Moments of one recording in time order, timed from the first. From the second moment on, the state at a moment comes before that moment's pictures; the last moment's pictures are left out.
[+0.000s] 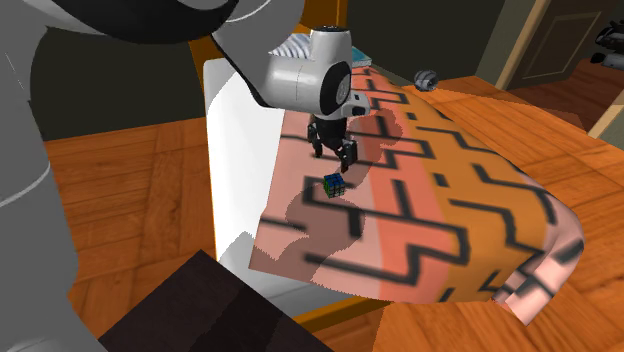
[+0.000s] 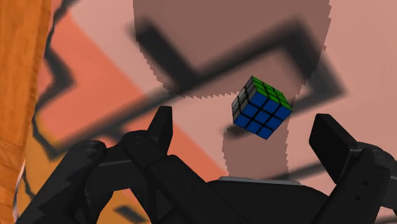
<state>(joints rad) 0.06 0.32 0.09 -2.07 -0.09 2.45 0.38</state>
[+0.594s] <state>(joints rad) 0.10 0.69 0.07 -1.73 -0.12 2.46 0.43</state>
